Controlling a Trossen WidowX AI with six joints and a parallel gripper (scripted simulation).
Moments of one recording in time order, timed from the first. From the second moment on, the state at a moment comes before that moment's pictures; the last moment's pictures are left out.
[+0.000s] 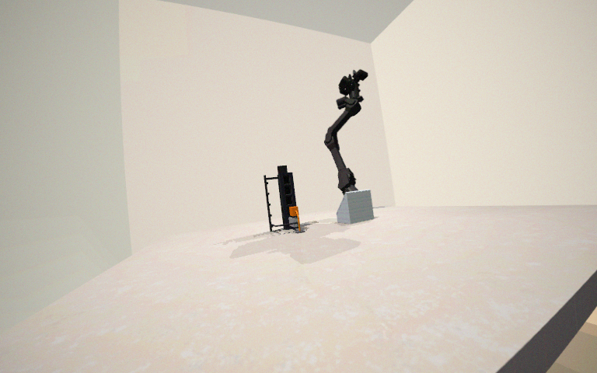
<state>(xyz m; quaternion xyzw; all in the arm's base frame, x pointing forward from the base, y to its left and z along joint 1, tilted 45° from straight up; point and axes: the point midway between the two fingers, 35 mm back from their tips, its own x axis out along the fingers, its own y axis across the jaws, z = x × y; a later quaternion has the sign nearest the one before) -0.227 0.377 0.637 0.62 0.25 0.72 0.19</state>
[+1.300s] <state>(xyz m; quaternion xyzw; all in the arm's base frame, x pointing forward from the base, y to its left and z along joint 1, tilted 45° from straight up) 0.218 0.498 0.249 -0.11 0.17 0.39 0.90</state>
